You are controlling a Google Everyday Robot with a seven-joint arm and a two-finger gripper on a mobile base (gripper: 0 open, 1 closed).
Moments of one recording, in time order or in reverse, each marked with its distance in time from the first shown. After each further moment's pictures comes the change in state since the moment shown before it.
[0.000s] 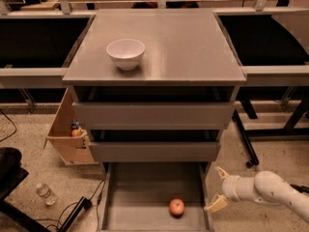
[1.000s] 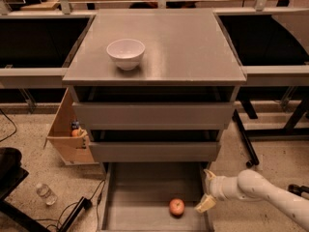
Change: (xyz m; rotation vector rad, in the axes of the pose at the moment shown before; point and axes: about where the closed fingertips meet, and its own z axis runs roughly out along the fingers) arm 0.011 0.003 0.064 -0.052 0.016 -0.012
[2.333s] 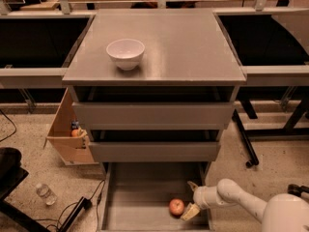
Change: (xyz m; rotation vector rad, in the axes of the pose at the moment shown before) arm 0.058 0.024 0.143 -0.136 -0.040 0.011
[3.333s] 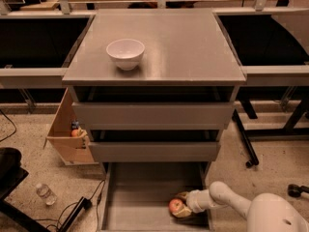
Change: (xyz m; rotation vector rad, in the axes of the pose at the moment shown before) arm 0.007 0.018 0.049 -0.083 -0.019 -0.005
